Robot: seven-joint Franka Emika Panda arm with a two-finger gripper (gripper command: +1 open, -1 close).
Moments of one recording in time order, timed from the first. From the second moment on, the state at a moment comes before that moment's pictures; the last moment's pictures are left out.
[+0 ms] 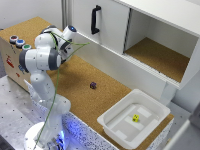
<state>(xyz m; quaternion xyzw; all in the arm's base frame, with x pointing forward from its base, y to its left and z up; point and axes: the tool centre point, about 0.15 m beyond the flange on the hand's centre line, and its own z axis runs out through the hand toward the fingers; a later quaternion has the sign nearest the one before) 0.333 0.362 0.303 -0.97 -0.03 0.06 0.21</state>
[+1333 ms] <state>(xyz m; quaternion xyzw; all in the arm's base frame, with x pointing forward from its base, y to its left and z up) 0.335 0.282 0.301 -0.98 0.04 0.04 0.21</state>
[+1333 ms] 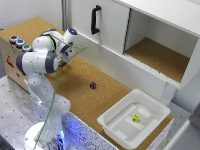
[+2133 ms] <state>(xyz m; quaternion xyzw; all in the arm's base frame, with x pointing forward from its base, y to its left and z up) 0.342 0.190 0.299 -0.98 0.04 0.06 0.18</state>
